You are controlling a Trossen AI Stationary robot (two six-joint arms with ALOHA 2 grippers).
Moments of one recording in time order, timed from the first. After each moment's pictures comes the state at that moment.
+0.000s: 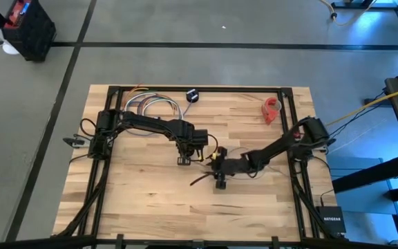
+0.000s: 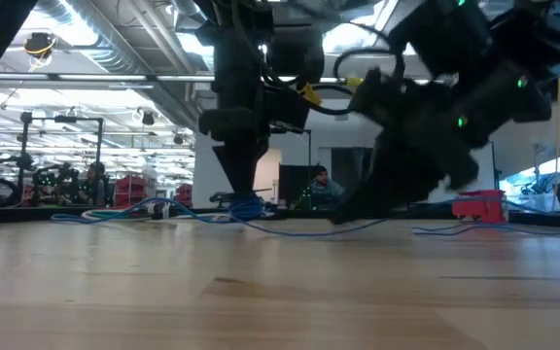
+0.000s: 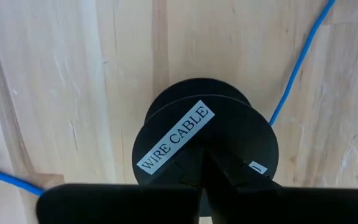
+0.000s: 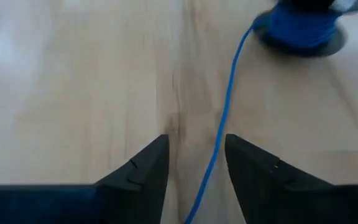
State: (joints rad) left arm 0.04 2.00 1.51 -0.94 -0.11 0.07; right arm 0.28 1.84 0.69 0.48 0.27 0.19
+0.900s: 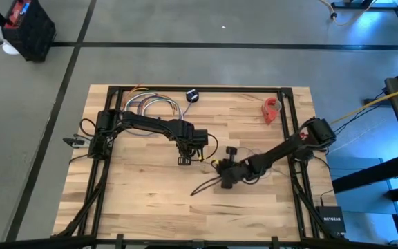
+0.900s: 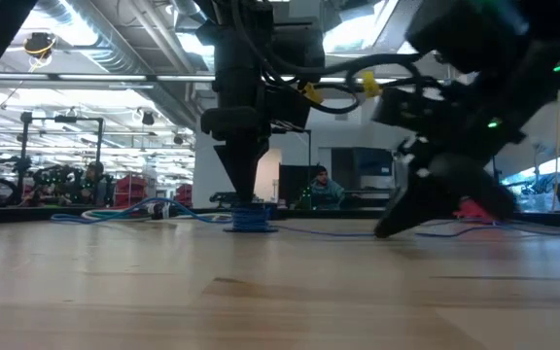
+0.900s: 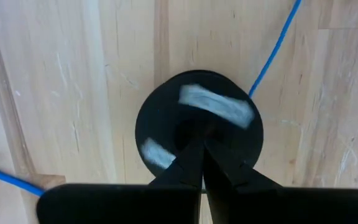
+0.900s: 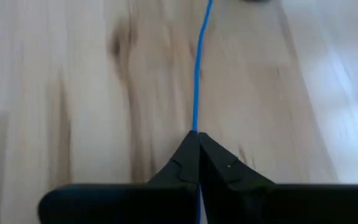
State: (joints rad) left arm 0.04 2.00 1.51 -0.93 -0.11 0.06; right arm 0.38 1.79 0.76 -0.04 0.48 0.30
